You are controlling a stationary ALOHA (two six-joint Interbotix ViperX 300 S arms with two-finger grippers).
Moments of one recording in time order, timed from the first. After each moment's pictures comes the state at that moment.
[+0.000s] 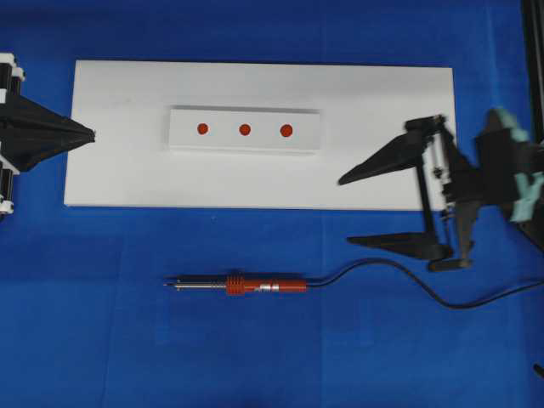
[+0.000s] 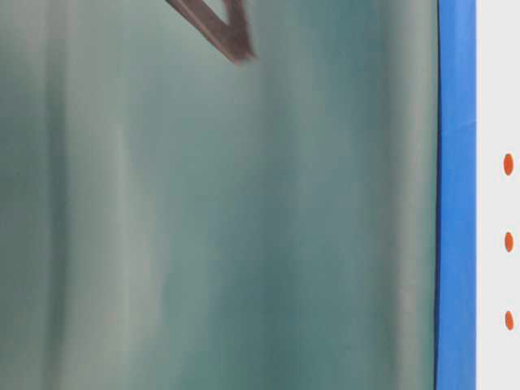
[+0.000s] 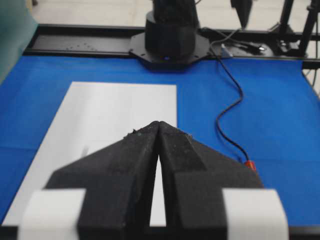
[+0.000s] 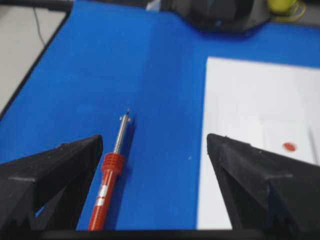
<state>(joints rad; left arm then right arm) 0.02 -0.98 1.22 0.00 -0.30 -0.01 0.16 -0.45 0.93 0.09 -0.28 0.09</state>
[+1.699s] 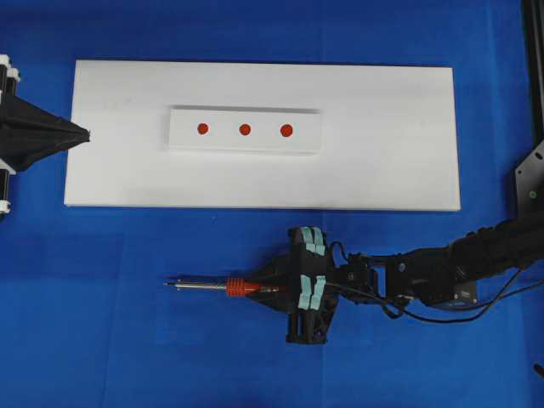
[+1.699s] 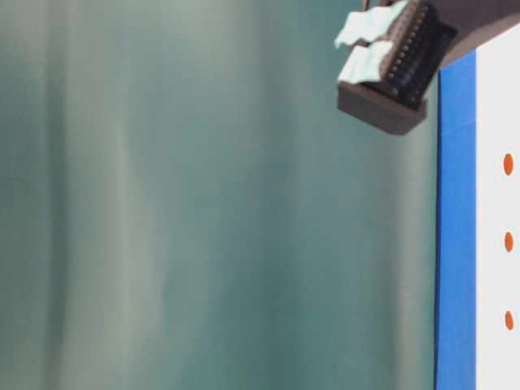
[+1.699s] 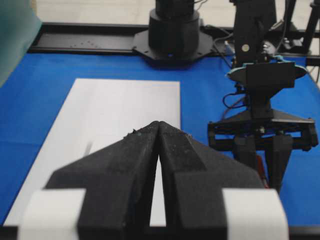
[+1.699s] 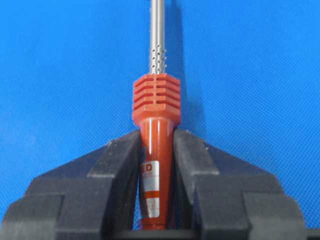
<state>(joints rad) 0.02 -1.01 1.25 0.00 -0.29 0.00 0.38 0.41 0.61 0.52 -0.62 0.05</state>
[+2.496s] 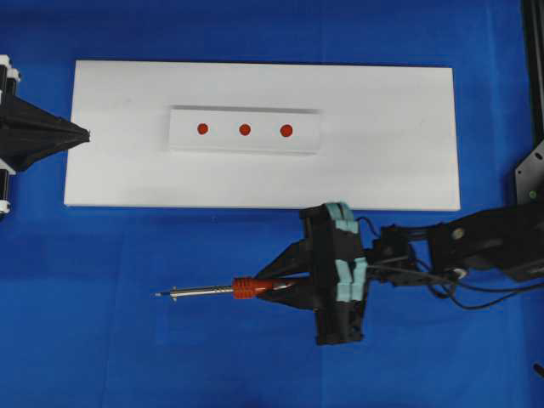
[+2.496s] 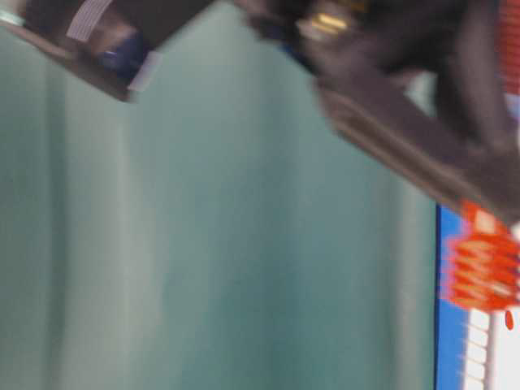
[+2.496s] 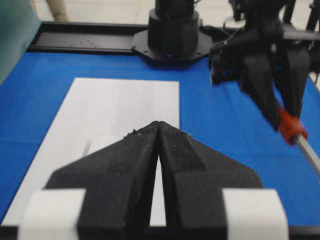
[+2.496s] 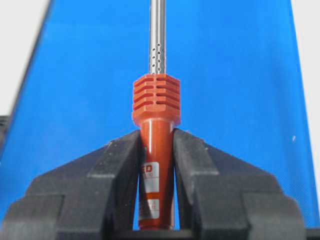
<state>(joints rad) 0.02 -1.01 1.25 0.00 -0.29 -0.01 0.33 0.01 0.65 0.52 -0.30 -0.12</state>
